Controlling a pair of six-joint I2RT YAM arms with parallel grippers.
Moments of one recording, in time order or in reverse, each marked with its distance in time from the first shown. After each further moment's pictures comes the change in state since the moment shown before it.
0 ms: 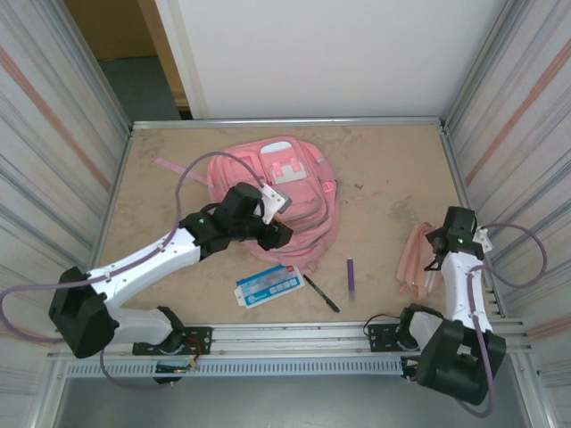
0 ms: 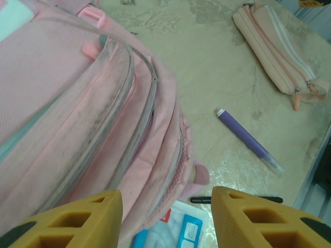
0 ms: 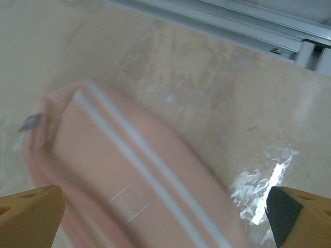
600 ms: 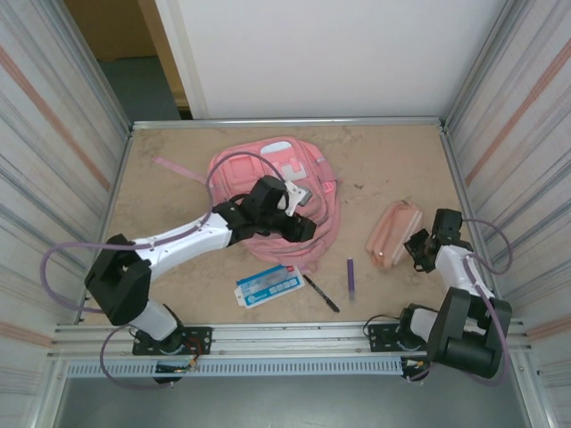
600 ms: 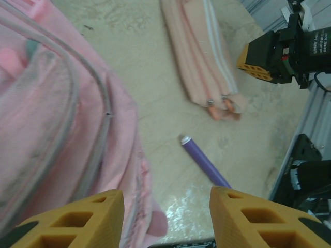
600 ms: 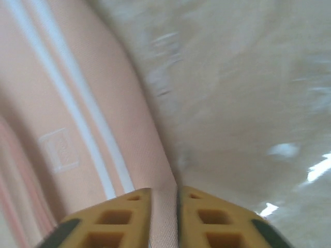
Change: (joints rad) left arm -0.026 0.262 0.107 0.143 0.169 -0.230; right arm 0.083 0.141 -0.076 0.203 -0.431 -0.117
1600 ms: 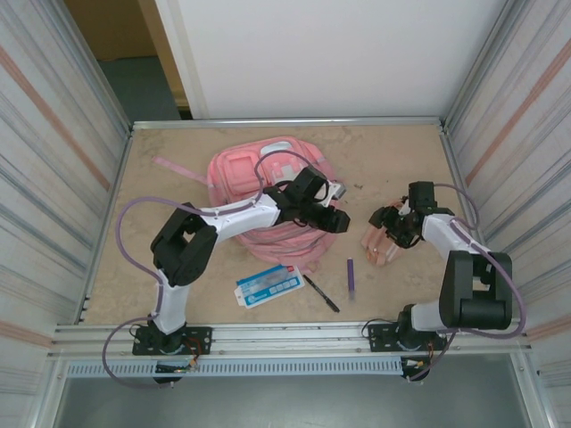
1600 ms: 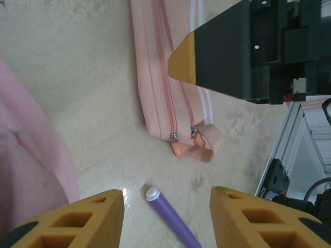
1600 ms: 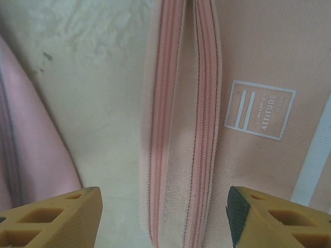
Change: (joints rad) left arm -0.033 0.426 0.363 -0.027 0.137 -0.151; right arm 0.240 0.284 0.230 0.000 -0.180 -0.116
